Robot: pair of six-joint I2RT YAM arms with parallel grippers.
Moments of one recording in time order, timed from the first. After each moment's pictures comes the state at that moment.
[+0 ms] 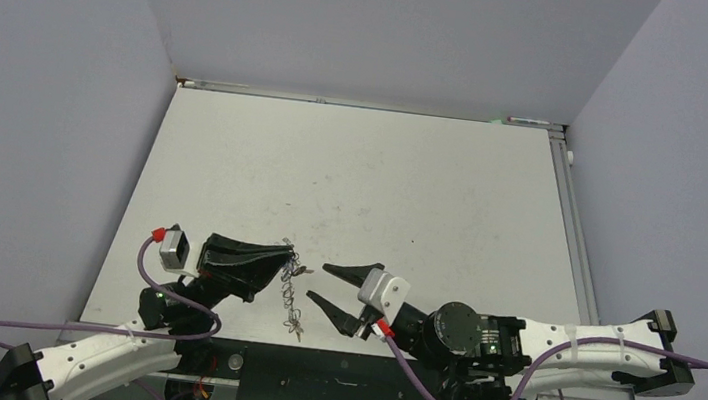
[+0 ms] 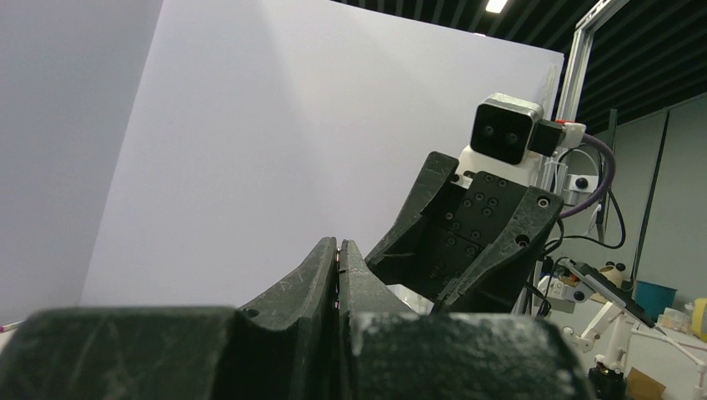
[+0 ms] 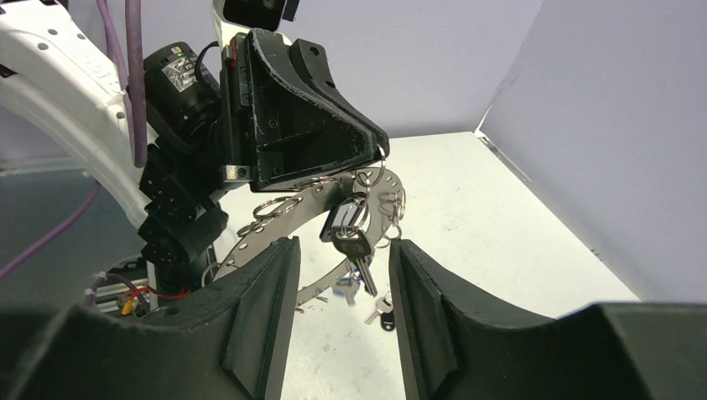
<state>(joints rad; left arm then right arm) -0.87 0.53 0.11 1.33 0.18 -0.67 1.64 0.98 0.89 0.20 0.45 -0.27</state>
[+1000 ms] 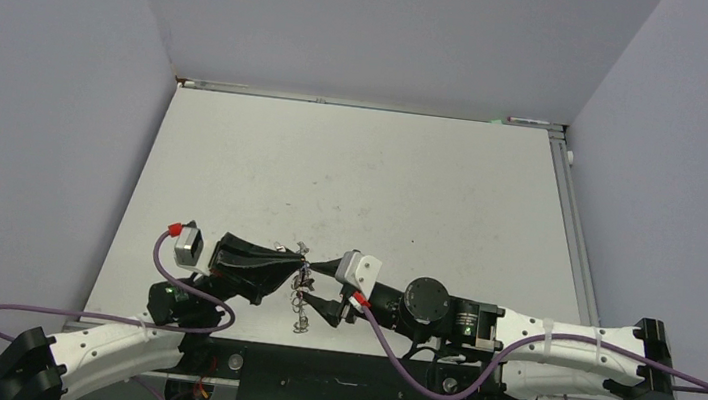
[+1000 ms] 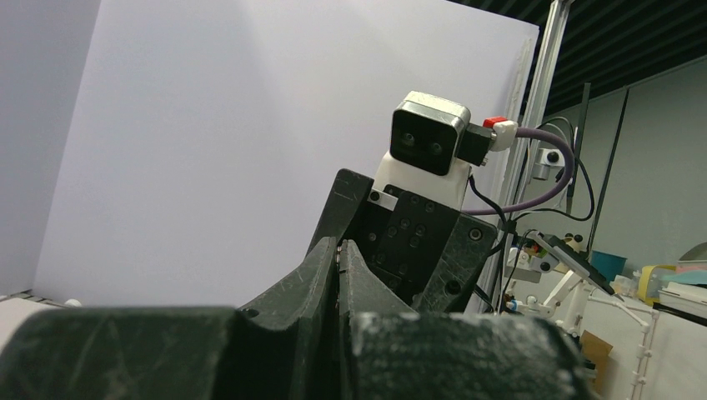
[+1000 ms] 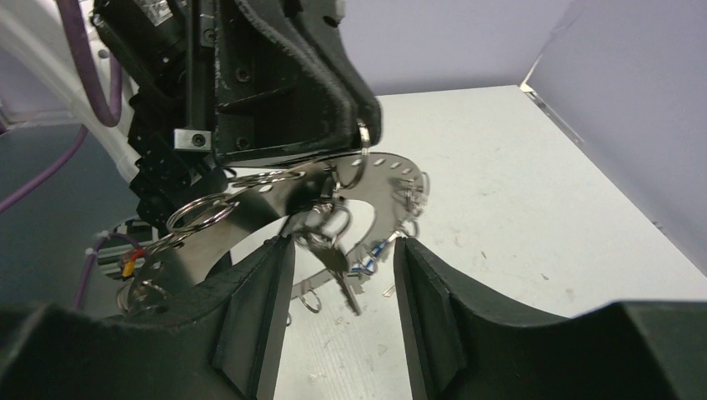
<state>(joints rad) -0.88 0.67 0.12 1.45 0.27 -0.73 1.44 1.03 0.81 0.21 0.16 -0.14</state>
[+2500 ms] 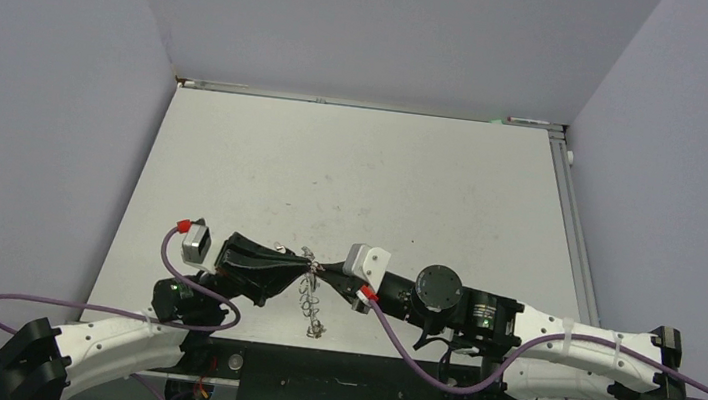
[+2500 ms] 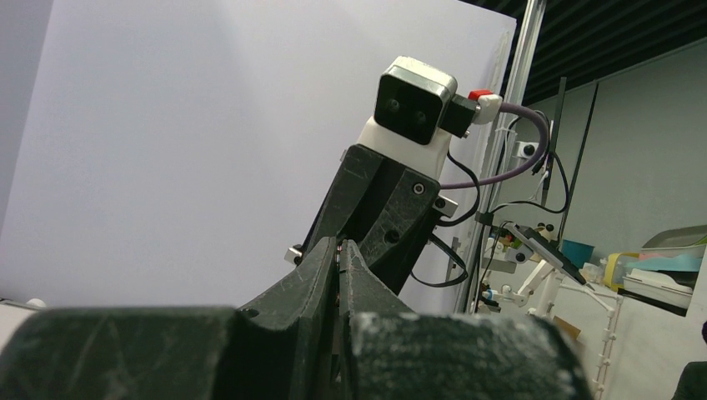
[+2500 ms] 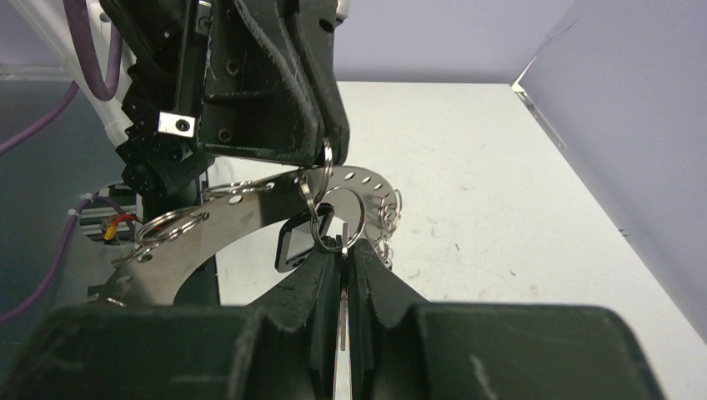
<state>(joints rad) -0.90 0.73 0.14 1.48 0.30 -0.75 1.39 0.98 0.89 0.03 0.11 -0.22</state>
